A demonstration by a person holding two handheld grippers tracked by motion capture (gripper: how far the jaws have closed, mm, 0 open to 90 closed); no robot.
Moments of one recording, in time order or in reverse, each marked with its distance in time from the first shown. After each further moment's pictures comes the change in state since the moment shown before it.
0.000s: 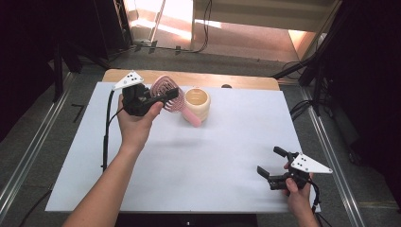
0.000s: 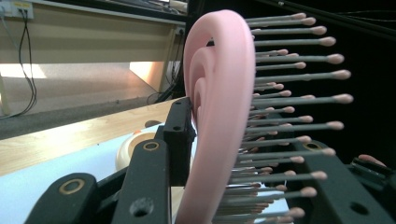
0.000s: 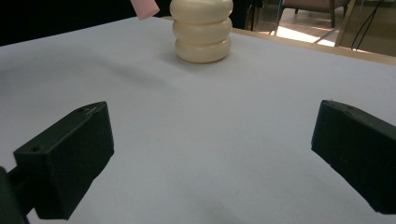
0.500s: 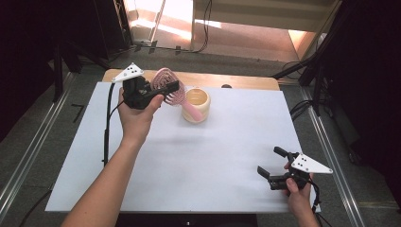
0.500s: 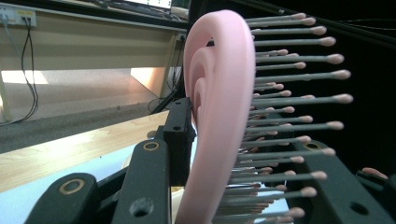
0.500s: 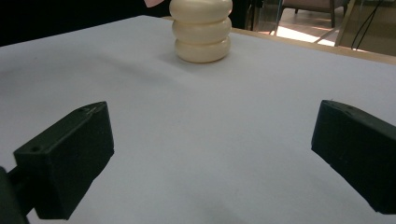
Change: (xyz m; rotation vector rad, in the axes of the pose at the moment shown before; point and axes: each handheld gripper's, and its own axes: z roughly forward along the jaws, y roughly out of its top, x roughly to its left) left arm 0.003 0.014 0.007 -0.018 0.002 -0.001; right arm 0.000 -0.001 -0.001 0.002 0.002 0.005
